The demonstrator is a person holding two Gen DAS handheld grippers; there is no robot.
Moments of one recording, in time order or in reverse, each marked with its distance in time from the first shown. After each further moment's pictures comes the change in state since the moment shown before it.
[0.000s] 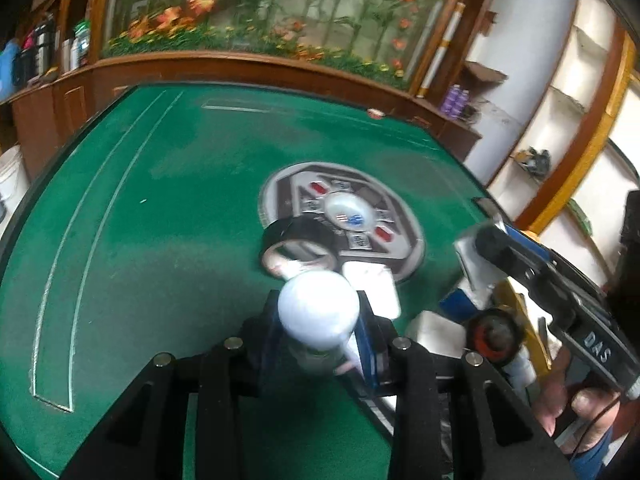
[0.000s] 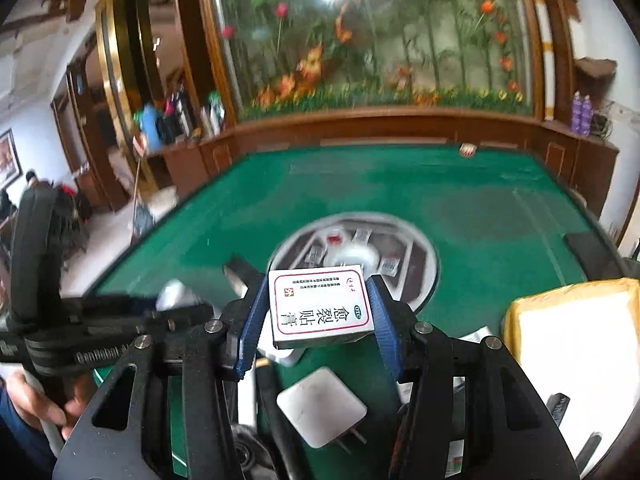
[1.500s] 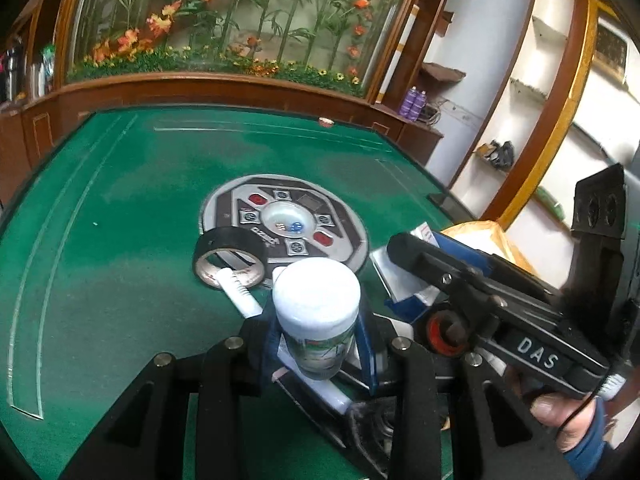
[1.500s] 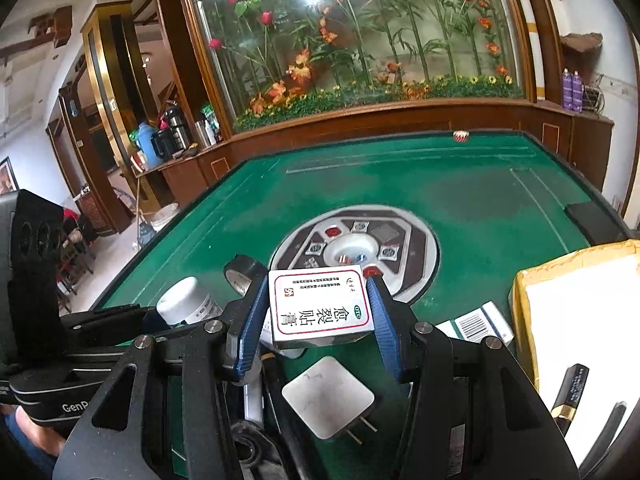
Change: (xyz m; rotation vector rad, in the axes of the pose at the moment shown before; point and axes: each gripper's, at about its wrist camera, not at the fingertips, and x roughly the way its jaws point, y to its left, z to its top) left arm -0.004 -0.031 -0.007 0.057 -0.042 -0.121; right arm 0.002 -0.008 -0.010 0.076 -0.007 0.018
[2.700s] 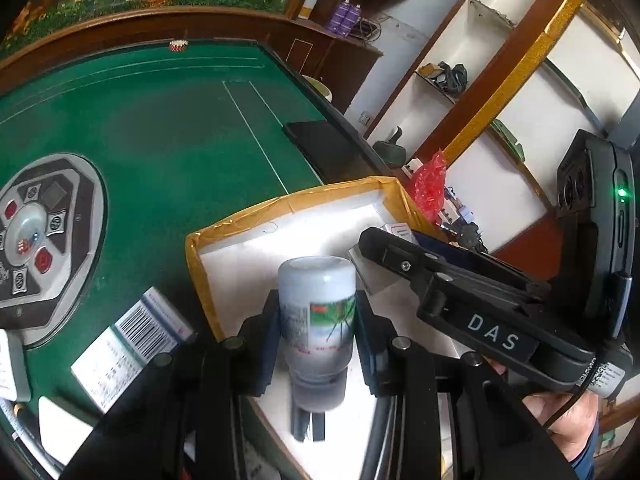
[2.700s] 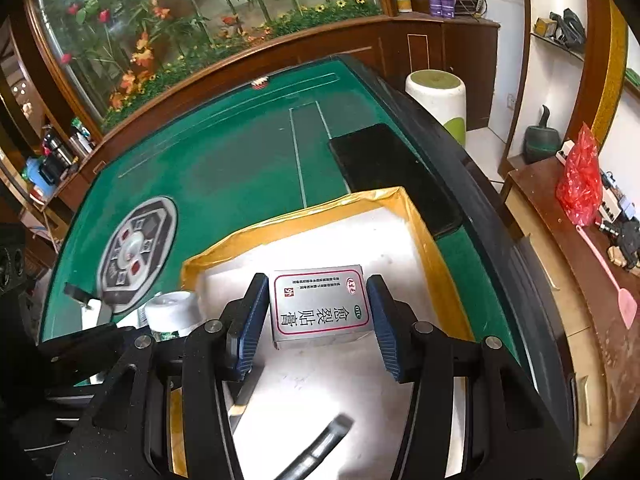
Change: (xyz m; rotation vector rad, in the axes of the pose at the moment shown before) left arm 0.155 -0.191 0.035 0.063 0.323 -0.172; right arm -0.069 -0.231 0.022 0.296 0.261 -0.318
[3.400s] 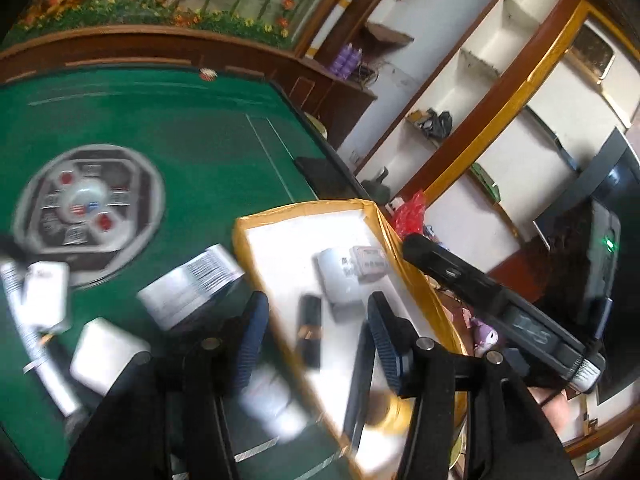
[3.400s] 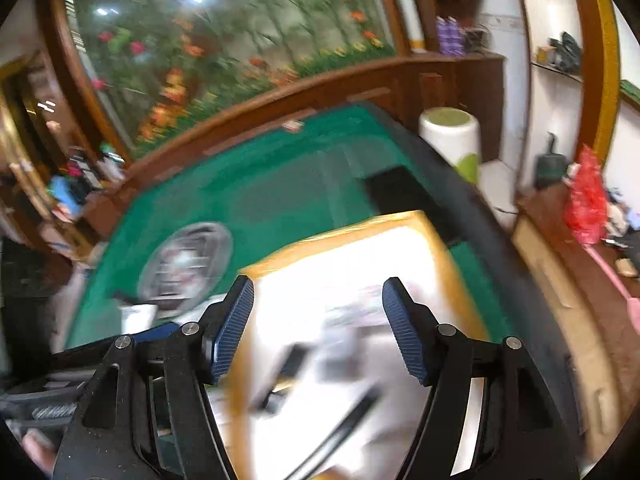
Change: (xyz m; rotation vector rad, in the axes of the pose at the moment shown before) left arm -0.111 0.028 -0.054 -0.066 -0.165 -0.060; right arm -0.078 0.036 -0.034 -0.009 -0.181 0.131
